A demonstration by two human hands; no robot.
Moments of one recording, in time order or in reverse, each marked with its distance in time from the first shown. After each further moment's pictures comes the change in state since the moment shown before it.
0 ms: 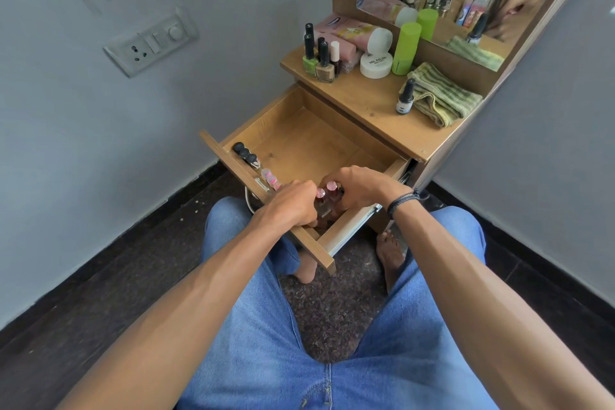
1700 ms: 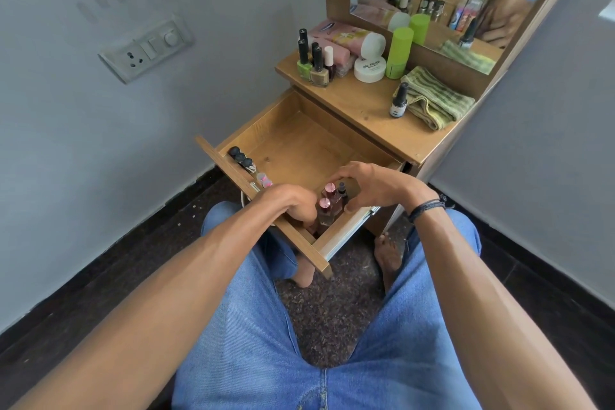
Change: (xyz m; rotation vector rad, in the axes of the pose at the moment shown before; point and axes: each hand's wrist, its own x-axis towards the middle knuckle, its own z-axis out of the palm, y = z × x) left_hand 0.034 0.009 -0.012 0.262 -0.445 0.083; right_hand -0.031 0.022 -0.020 0.186 0.010 -0.026
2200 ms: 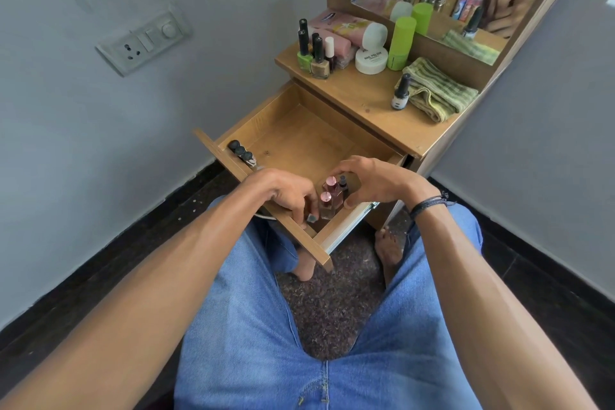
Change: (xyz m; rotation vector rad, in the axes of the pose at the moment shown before) left_hand -0.006 -0.025 -0.009 -0.195 -0.076 0.142; right_hand -0.002 -0.001 0.003 -0.003 0.028 0.010
